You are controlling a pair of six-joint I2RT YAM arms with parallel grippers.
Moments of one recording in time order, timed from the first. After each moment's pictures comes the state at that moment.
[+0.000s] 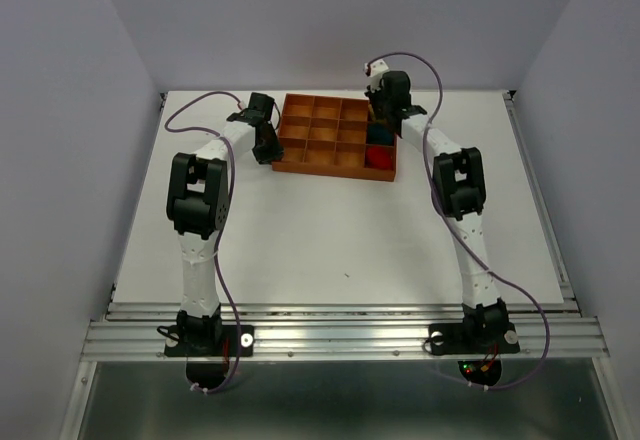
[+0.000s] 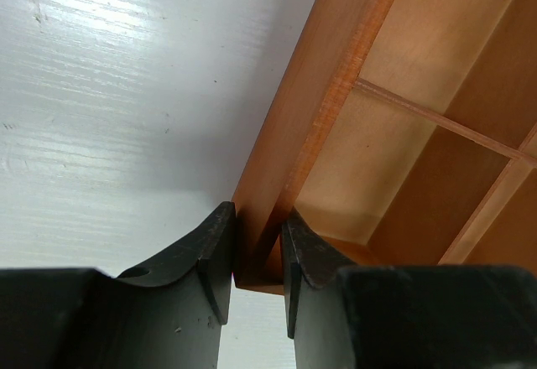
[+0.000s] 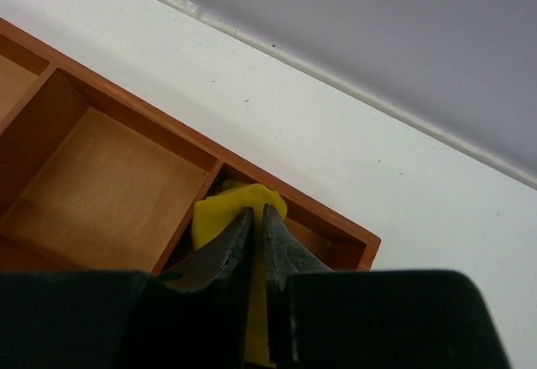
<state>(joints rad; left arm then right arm) -0.25 2.16 1.70 -0.58 -0.03 -0.59 0.28 2.58 2.23 -0.09 0.05 -0.27</state>
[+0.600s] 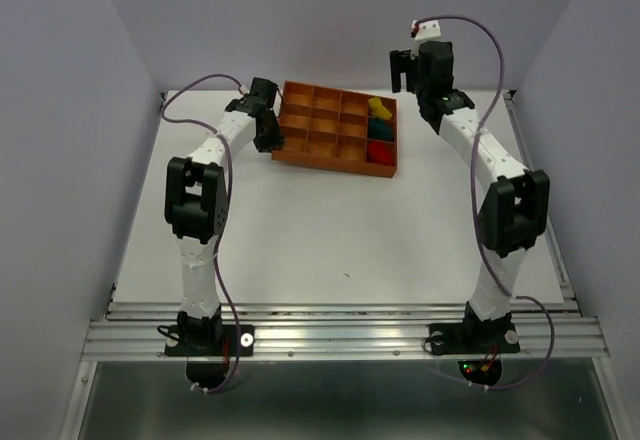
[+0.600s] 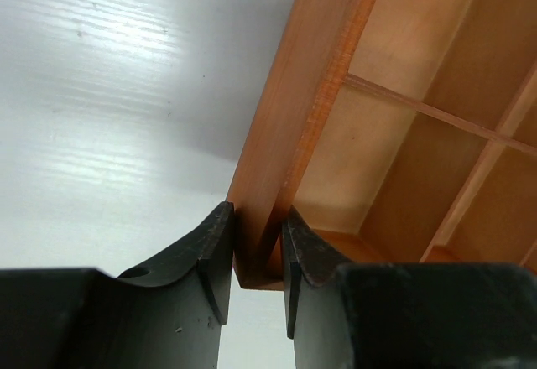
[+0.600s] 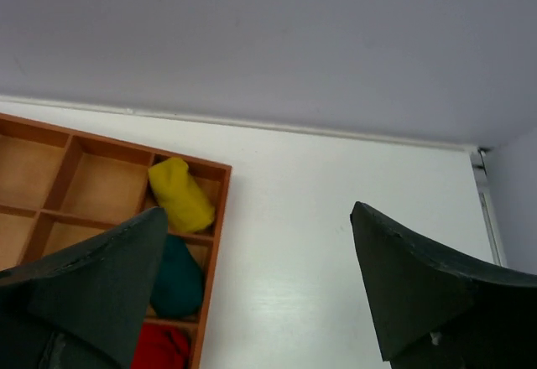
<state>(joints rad) -0.27 2.13 1.82 -0.70 -0.08 -0.57 0.28 2.02 1.90 -0.12 0.30 -0.12</state>
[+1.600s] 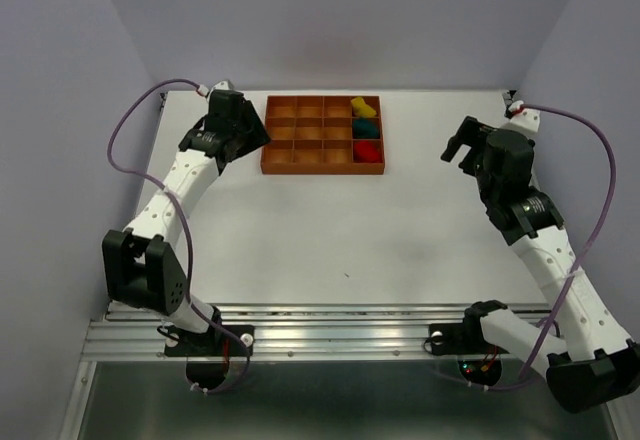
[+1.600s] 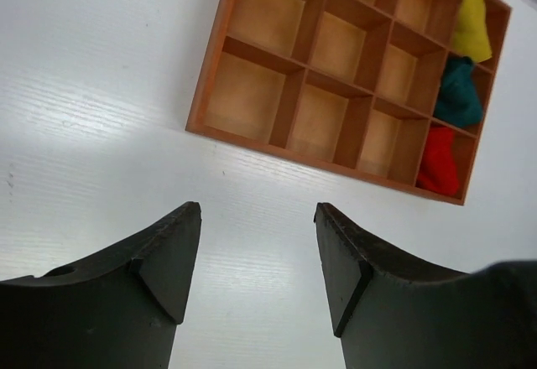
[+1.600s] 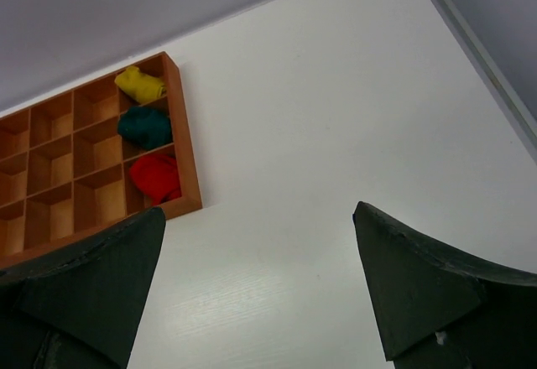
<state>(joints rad) -0.26 1.56 1.38 -0.53 -0.11 -0.62 0.28 0.97 1.08 -0.40 0.46 0.40</state>
